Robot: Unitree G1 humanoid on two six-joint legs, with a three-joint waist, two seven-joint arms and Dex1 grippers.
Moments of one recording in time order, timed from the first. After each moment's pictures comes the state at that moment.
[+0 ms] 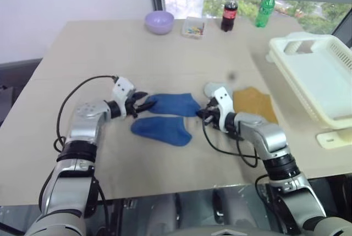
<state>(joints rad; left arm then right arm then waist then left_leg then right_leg) -0.60 0.62 0.00 0.61 -0.15 0.09 -0.98 -0.51 -0.16 0.20 0.00 0.26 0.82 0.54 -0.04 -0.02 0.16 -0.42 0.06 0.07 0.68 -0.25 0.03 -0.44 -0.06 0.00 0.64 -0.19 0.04</state>
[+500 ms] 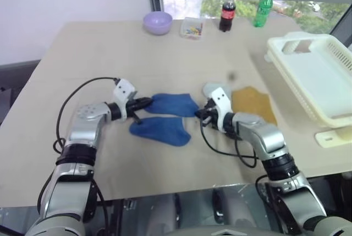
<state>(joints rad) -0.55 0.62 0.03 0.55 -0.19 0.14 -0.98 -0.52 -0.16 0.23 0.01 0.24 0.80 0.54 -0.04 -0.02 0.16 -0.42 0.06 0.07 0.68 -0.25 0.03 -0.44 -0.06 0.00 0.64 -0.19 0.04</state>
